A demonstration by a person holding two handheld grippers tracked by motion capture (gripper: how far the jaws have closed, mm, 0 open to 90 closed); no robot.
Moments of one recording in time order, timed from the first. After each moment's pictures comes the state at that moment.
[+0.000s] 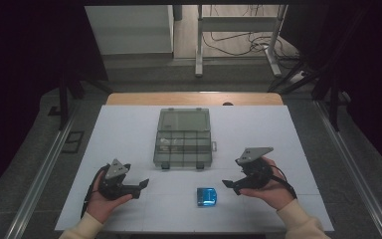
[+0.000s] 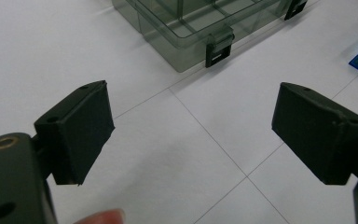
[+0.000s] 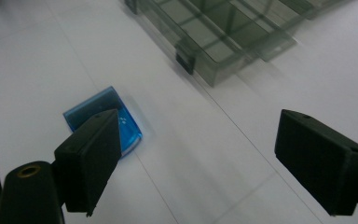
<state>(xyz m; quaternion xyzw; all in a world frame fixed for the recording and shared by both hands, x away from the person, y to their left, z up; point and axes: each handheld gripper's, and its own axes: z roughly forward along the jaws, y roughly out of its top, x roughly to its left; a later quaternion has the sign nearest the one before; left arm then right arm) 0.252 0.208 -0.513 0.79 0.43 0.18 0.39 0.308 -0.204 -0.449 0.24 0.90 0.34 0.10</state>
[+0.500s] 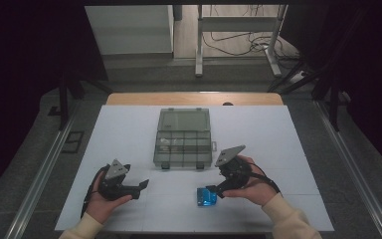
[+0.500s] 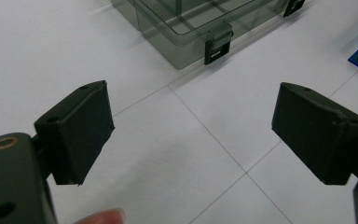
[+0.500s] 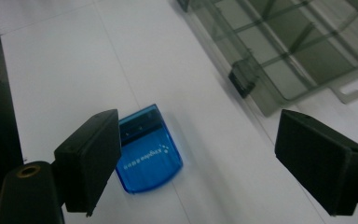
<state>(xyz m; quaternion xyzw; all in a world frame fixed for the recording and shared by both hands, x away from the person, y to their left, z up) 0.251 0.208 -0.513 0.80 0.43 0.17 0.39 0.311 -0.152 -0.454 0.18 0.94 0.30 0.06</state>
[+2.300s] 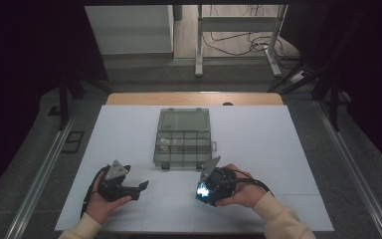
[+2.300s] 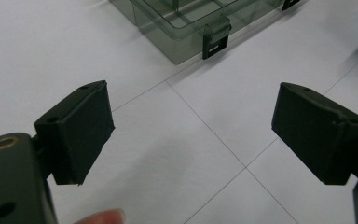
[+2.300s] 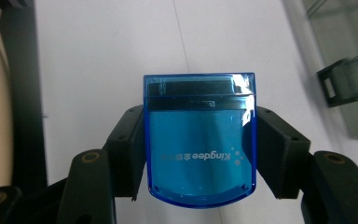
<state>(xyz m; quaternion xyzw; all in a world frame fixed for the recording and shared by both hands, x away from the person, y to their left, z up) 0.251 0.209 -0.516 0.80 0.43 0.17 0.38 0.299 -0.121 -0.474 0.06 0.97 0.23 0.03</state>
